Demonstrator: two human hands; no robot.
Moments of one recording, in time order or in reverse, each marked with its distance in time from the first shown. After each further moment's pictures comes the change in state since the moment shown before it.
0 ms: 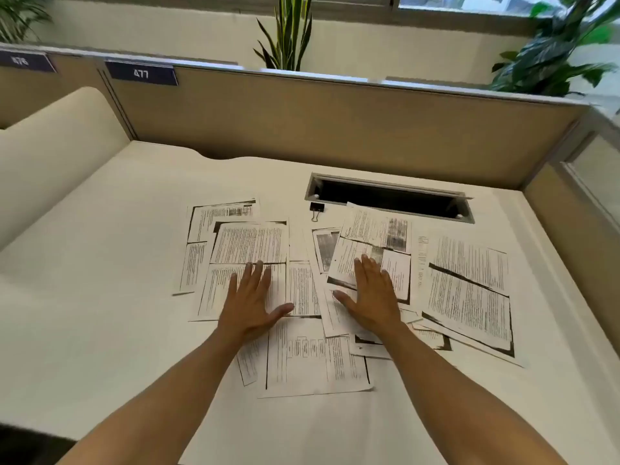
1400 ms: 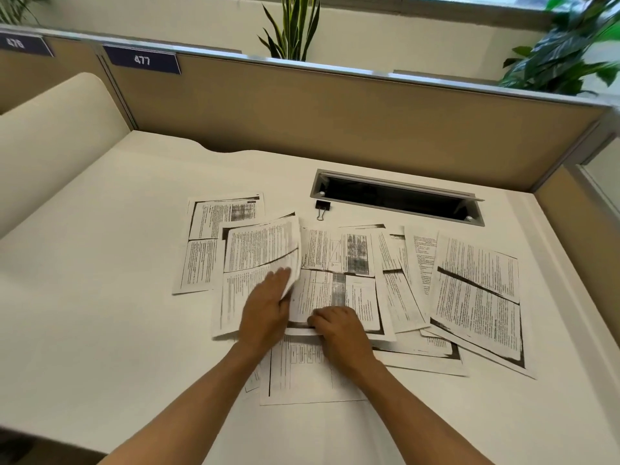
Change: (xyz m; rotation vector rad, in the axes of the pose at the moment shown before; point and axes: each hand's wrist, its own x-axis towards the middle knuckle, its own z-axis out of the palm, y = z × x) left_hand -0.006 0.033 0.000 -0.487 0.266 -0.029; right_hand -0.035 -0.055 0.042 0.033 0.171 -0.463
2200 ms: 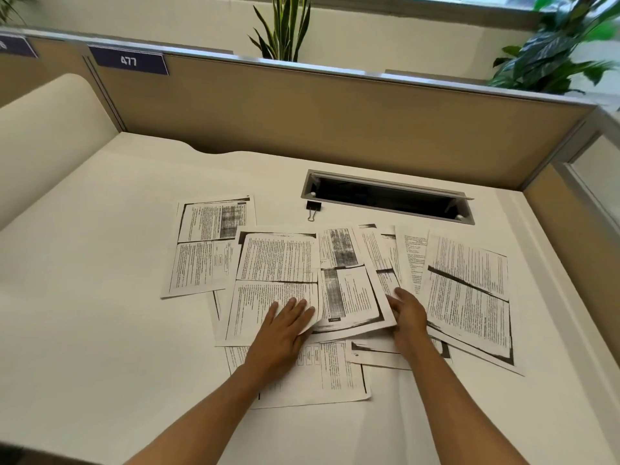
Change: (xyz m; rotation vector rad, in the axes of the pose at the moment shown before) left_hand -0.029 -0.013 0.051 0.214 -0.280 0.297; right_hand -0.015 0.090 -0.057 1.427 0.461 1.416
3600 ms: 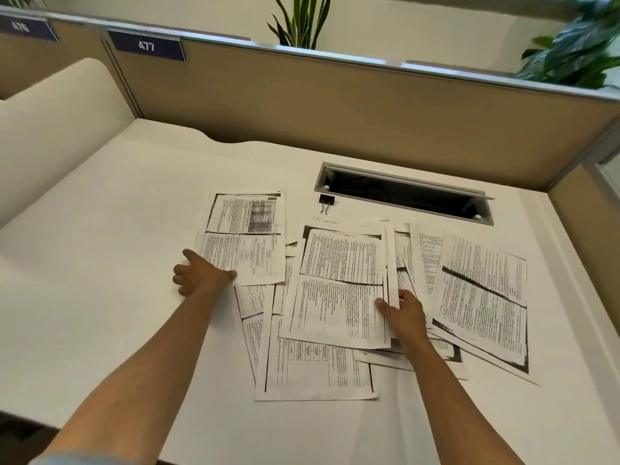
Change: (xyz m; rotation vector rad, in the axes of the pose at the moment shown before) left_hand 0.046 -0.104 -0.111 -0.266 0.272 -1.286; right_hand -0.002 0.013 0.007 -0.531 -0.109 -0.287
